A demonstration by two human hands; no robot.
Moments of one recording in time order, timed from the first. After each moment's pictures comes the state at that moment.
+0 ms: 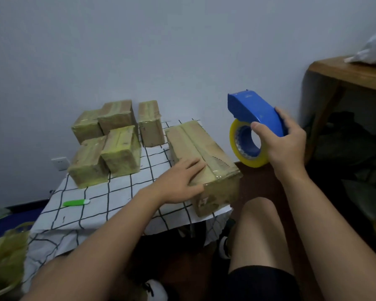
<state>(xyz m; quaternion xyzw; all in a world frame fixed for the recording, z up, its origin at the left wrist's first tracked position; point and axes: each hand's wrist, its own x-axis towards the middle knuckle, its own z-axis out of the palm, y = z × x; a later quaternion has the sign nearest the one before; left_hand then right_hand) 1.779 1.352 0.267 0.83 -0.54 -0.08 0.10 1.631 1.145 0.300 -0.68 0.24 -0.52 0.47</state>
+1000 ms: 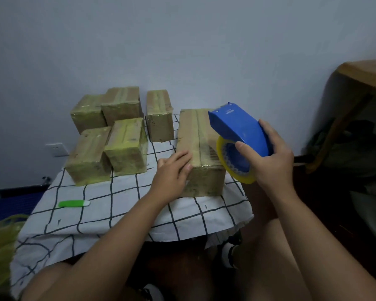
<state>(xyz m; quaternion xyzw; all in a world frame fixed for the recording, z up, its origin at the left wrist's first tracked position) 1.866 1.358 0.212 0.85 -0.39 0.02 0.36 1.711 1.185 0.276 -0.74 0.20 -0.45 0.46</state>
